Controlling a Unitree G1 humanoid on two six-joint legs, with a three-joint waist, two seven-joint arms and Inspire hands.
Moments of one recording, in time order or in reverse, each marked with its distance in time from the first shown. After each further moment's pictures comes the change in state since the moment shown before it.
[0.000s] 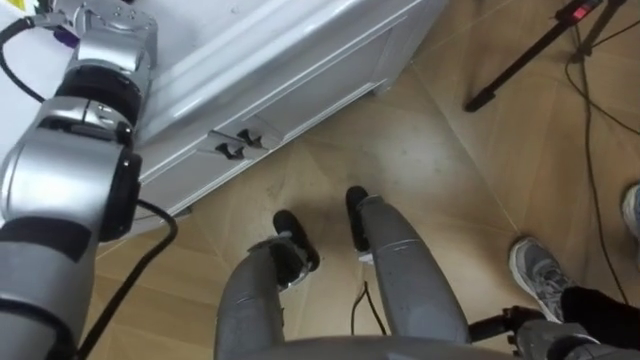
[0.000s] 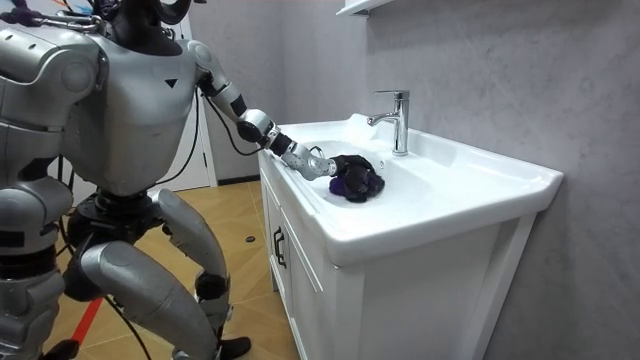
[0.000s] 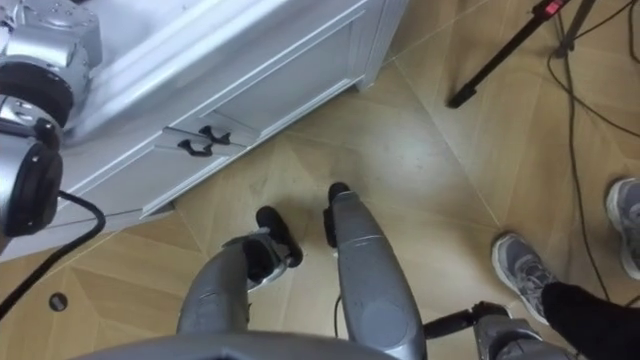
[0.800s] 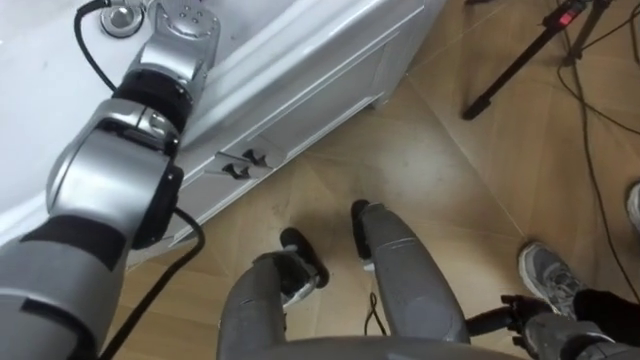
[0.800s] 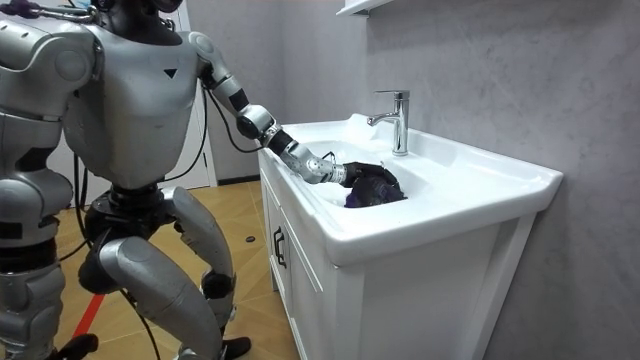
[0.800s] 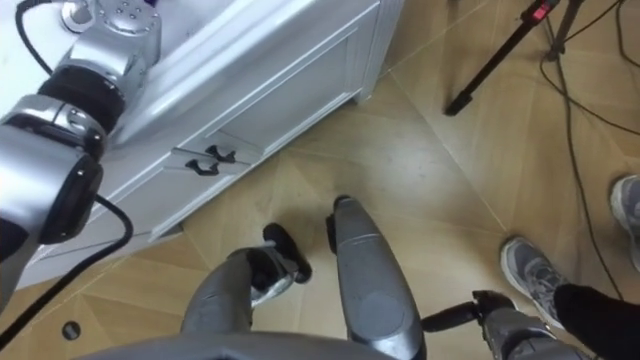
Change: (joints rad) left arm 0.009 -0.114 -0.112 0.031 0.001 -0.158 -0.184; right arm -0.012 -0.047 0.027 0.004 -0.011 -0.058 0.095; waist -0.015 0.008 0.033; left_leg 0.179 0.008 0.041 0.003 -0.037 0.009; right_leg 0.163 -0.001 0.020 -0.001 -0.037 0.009
